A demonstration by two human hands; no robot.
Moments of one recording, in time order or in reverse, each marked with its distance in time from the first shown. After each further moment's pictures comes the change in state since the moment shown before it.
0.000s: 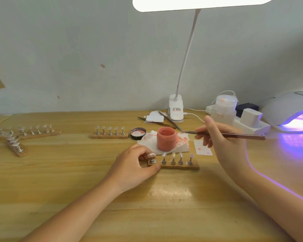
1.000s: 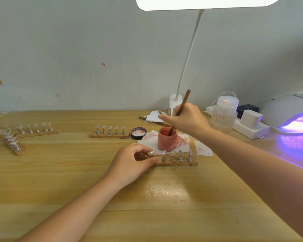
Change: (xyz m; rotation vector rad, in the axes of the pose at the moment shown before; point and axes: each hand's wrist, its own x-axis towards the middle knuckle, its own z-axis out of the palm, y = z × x) left_hand 0.004 -0.001 -0.002 -0.167 0.067 -0.139; right_hand 0.068 0.004 0.058 -0.662 -0.309 0.055
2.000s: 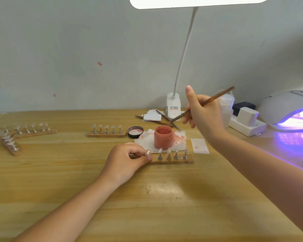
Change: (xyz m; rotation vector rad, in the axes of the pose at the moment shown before) left_hand -0.002 0.004 0.000 -0.046 0.048 0.014; right_hand -0.024 0.003 -0.025 0.548 0.296 0.061
